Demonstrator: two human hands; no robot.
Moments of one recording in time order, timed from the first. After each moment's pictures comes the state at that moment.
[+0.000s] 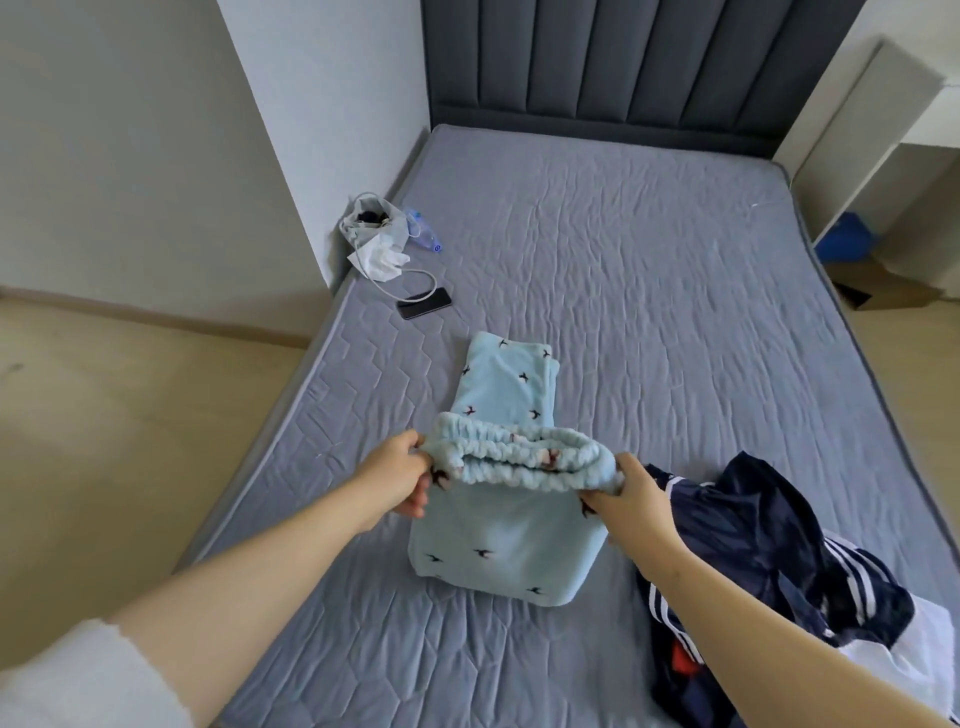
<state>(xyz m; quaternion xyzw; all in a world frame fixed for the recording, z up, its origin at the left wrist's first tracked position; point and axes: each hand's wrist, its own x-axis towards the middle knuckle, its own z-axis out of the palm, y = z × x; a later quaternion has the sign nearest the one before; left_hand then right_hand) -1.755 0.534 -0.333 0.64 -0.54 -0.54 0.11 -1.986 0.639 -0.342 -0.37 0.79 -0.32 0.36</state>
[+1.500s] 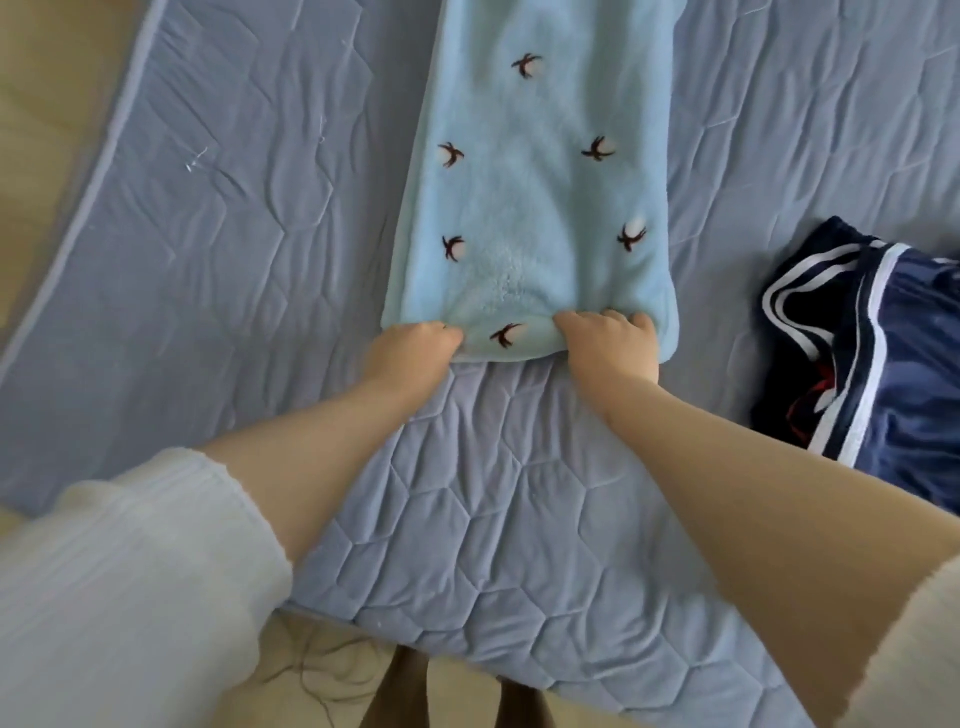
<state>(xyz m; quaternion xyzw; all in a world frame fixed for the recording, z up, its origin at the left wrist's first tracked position) -1.785 0.536 -0.682 0.50 -0.83 -0.14 -0.22 -1.972 0.572 -0.674 -0.66 0.72 0.11 0.17</state>
